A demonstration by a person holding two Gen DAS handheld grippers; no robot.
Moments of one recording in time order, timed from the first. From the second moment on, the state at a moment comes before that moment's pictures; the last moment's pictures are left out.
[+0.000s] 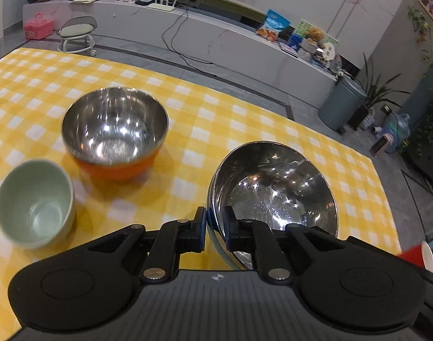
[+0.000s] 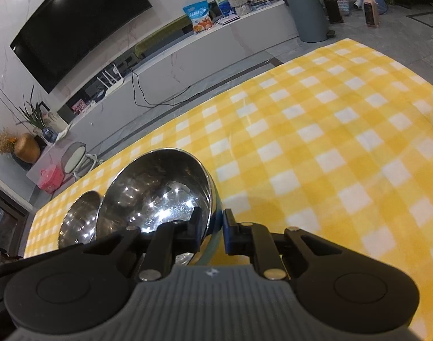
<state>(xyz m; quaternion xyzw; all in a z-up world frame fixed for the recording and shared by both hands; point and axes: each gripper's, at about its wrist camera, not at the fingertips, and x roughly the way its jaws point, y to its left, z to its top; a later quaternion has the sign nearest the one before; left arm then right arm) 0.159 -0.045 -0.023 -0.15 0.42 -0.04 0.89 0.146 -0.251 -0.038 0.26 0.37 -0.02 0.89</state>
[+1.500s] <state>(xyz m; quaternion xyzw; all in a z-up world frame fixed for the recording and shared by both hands) 0.062 -0.051 -0.049 -0.17 0.49 -0.04 0.85 0.042 -0.283 -0.061 0.30 0.44 -0.02 0.85</state>
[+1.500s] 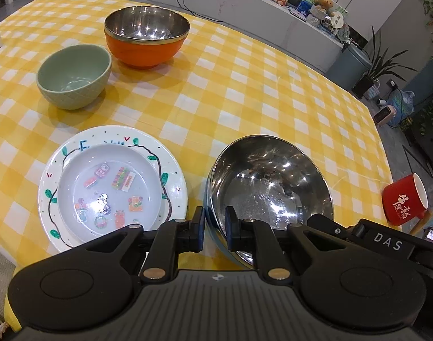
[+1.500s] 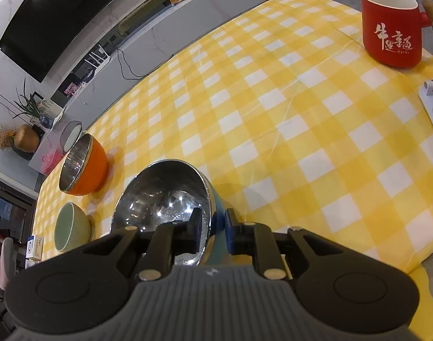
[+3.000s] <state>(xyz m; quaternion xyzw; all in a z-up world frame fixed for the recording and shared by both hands) 0.129 0.053 0.004 -0.13 0.40 -0.04 0.91 0.102 -0.178 -0.017 0.16 0.35 0.07 0.92</state>
